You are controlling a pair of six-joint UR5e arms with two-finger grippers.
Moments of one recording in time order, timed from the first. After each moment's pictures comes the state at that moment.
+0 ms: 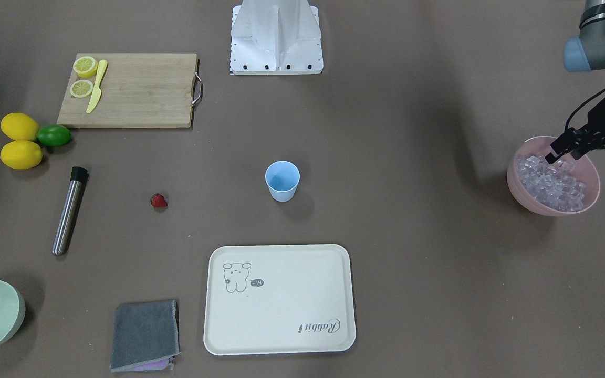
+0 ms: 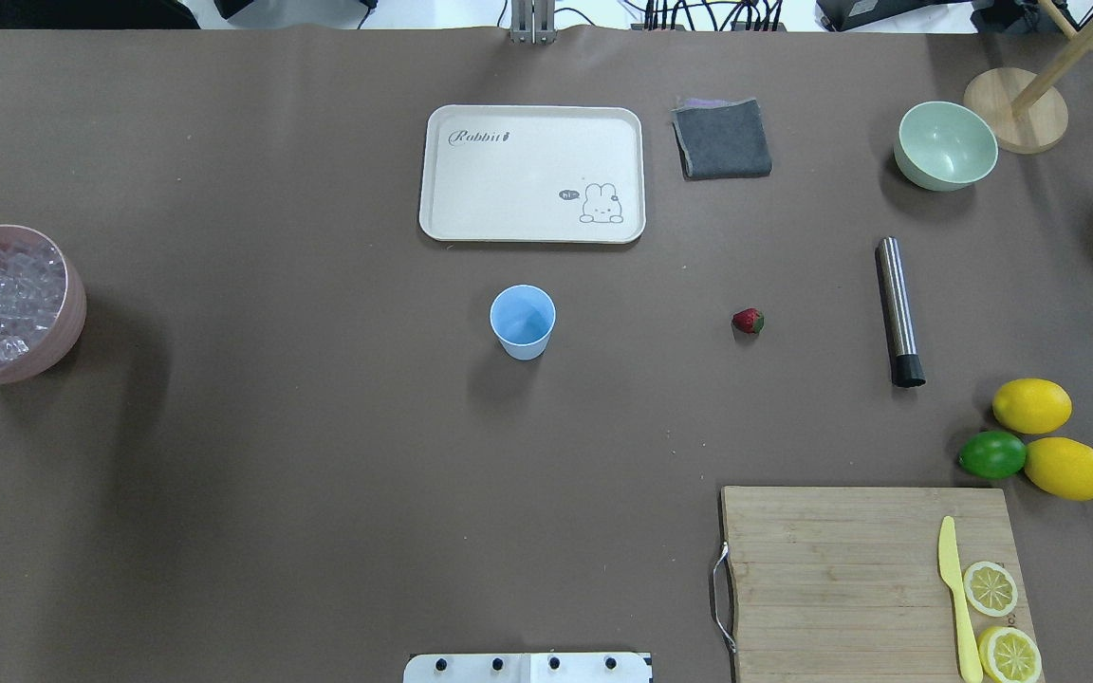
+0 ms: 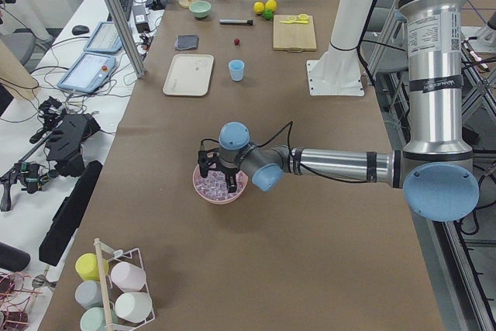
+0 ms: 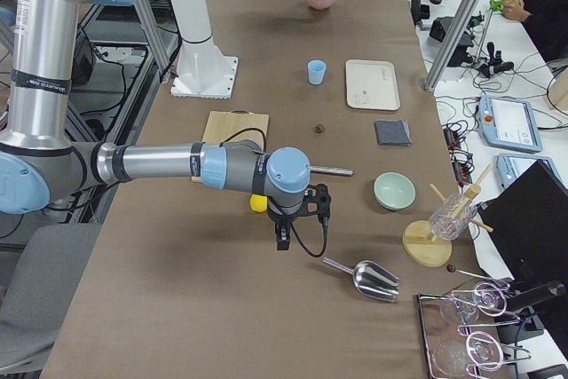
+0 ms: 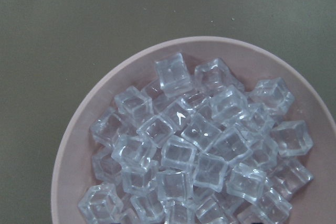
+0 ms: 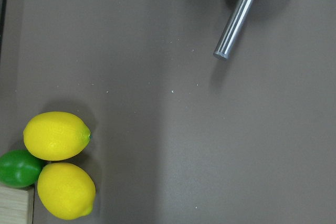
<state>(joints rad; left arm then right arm) -1.14 -1.46 -1.63 -2.29 -2.29 -0.96 1.59 -1.77 1.86 -1.76 2.42 -0.18</state>
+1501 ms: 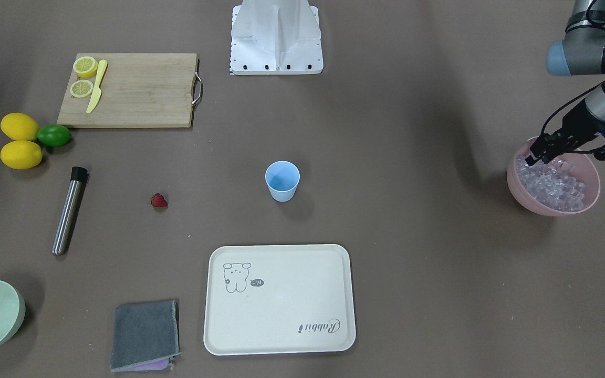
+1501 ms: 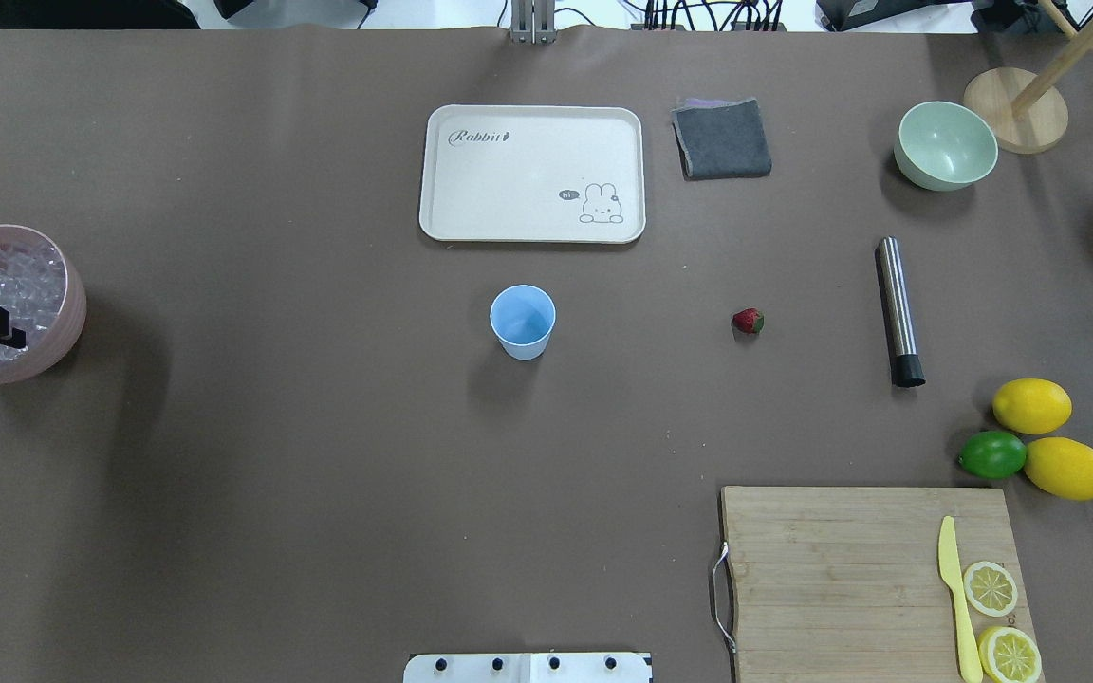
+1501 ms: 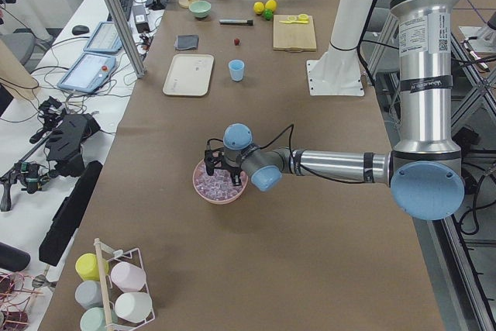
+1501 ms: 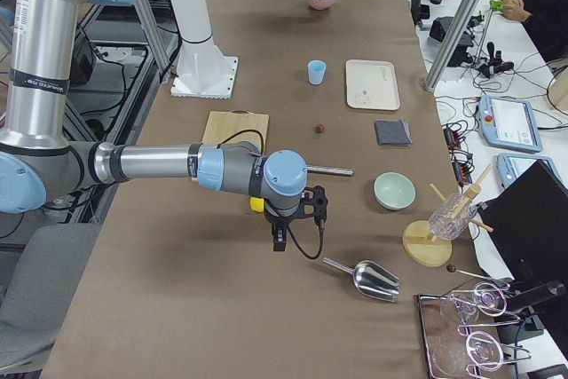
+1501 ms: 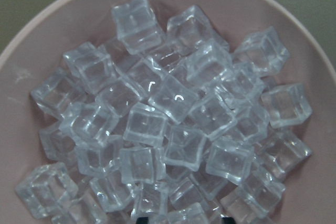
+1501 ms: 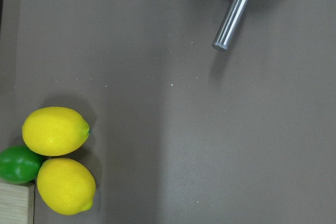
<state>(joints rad) -1.06 -1.47 -1.61 -2.34 -2.27 -1.03 1.59 -1.79 1.86 -1.76 2.43 -0.18</state>
